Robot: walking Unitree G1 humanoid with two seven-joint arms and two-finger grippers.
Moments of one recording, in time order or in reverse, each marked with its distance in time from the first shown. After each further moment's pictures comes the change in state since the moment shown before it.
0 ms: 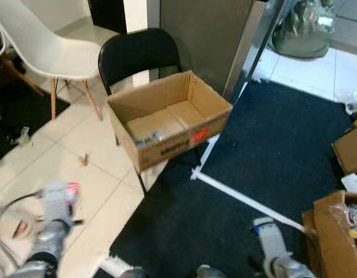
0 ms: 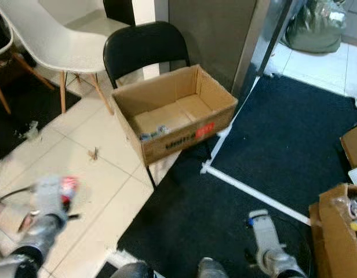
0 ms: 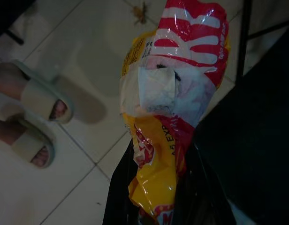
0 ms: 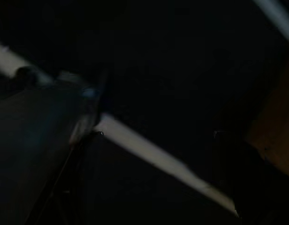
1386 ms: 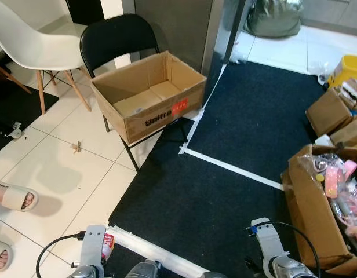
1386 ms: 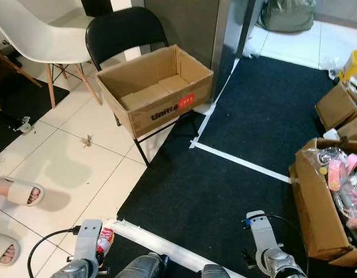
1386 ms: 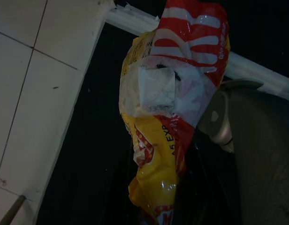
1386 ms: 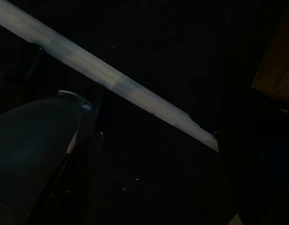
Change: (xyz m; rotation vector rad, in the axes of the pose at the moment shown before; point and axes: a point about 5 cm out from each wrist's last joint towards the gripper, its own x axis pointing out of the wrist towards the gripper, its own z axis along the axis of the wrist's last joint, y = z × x) left arm -0.031 -0.061 -0.106 0.141 0.402 -0.177; right arm -0.001 -0.007 0.003 -0.014 0.000 -0.014
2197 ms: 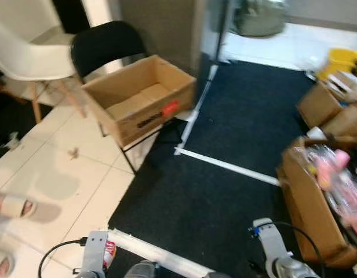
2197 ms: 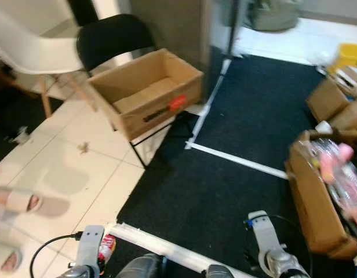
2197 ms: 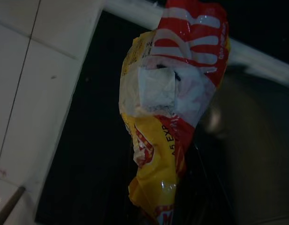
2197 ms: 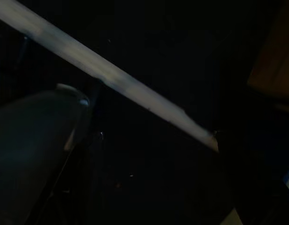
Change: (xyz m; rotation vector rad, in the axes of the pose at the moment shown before) left arm 0.000 0.000 -0.006 0.023 0.034 0.000; right arm 0.000 0.000 0.002 -0.010 0.000 0.009
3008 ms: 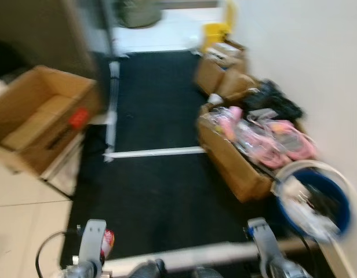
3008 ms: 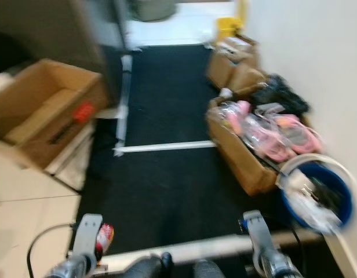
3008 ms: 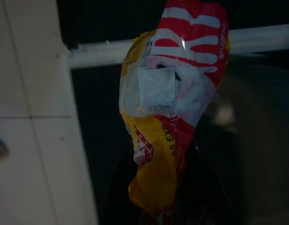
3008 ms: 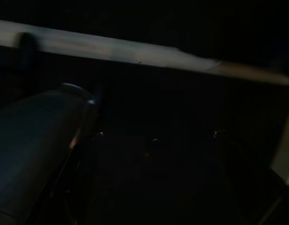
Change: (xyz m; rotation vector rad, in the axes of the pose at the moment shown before) left arm 0.000 -0.002 -0.001 0.021 0.021 -0.025; right arm -0.001 -0.003 -0.005 0.003 0.018 -0.006
